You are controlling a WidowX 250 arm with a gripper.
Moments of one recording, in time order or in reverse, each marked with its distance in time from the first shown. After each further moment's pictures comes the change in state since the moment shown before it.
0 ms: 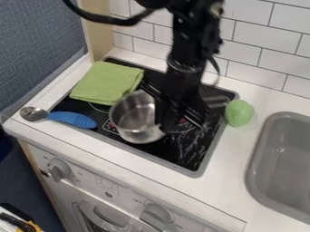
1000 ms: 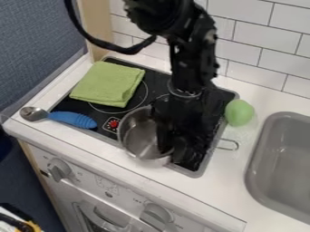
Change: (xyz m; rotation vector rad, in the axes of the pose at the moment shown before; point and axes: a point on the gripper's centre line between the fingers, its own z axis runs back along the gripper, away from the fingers) arm -0.012 -0.016 -0.027 -0.183 0.051 -0.060
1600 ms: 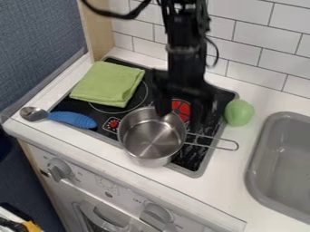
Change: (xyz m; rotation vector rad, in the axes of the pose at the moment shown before) arm 0.037 0.025 0.037 -0.134 -0.018 0.107
